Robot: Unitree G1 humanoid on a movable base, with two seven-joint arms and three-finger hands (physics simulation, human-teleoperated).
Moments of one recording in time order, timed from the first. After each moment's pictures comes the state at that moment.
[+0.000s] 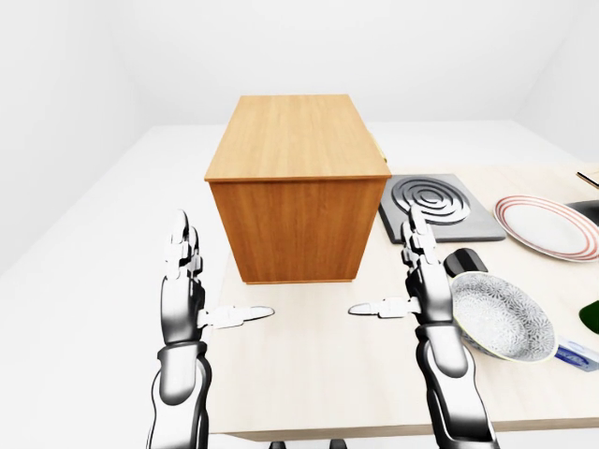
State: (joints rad) left arm 0.17 -0.01 0.04 -0.41 0.10 -0.09 0.04; right arm 0.10 -0.01 -0.01 -0.30 -0.13 -0.09 0.01
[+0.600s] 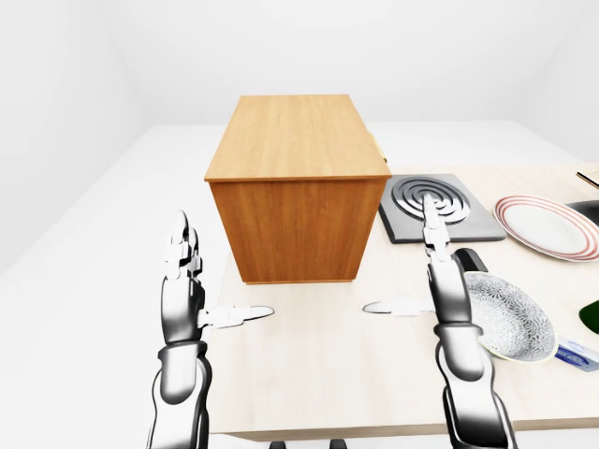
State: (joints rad) left arm 0.17 -0.01 0.05 -0.40 0.10 -0.09 0.05; right arm 0.11 -0.04 -0.06 -0.38 -0.40 -0.09 0.00
